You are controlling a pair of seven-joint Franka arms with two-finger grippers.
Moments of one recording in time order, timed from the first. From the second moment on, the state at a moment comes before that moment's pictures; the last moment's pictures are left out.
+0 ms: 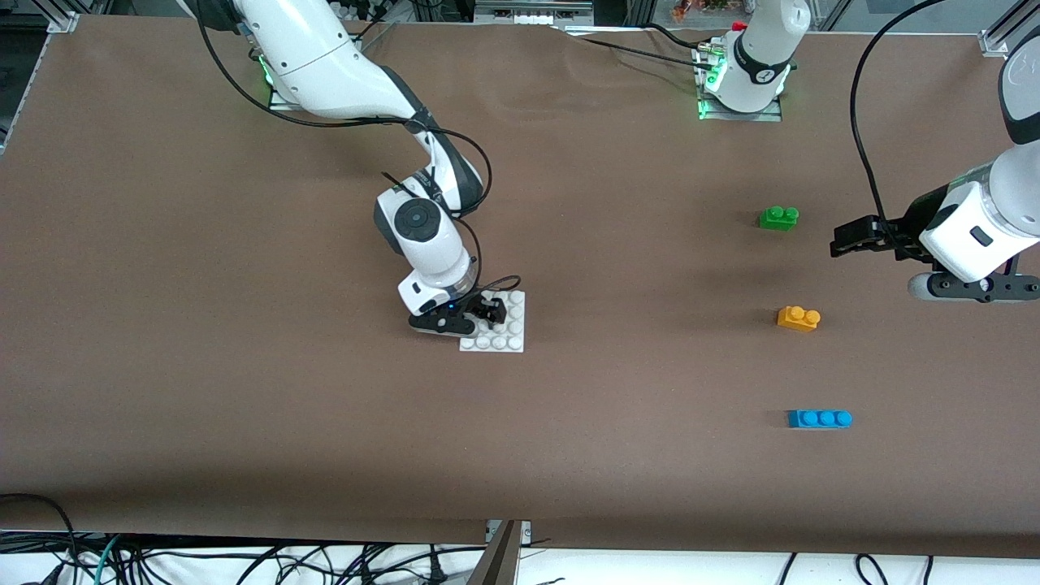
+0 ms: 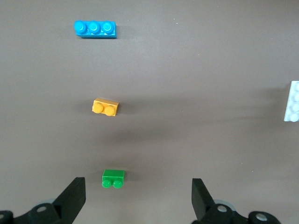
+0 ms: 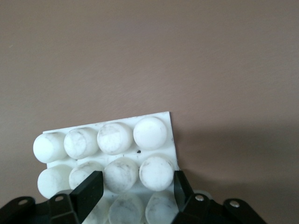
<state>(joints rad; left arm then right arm) -0.01 0.23 -0.03 -1.42 -0.08 1.51 -0.05 0.64 0.79 0.00 -1.65 0.02 2.69 0.79</state>
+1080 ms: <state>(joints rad) 0.00 0.26 -0.03 -1.44 -0.08 1.51 -0.05 0.79 0.82 0.00 -1.60 0.02 2.69 0.91</state>
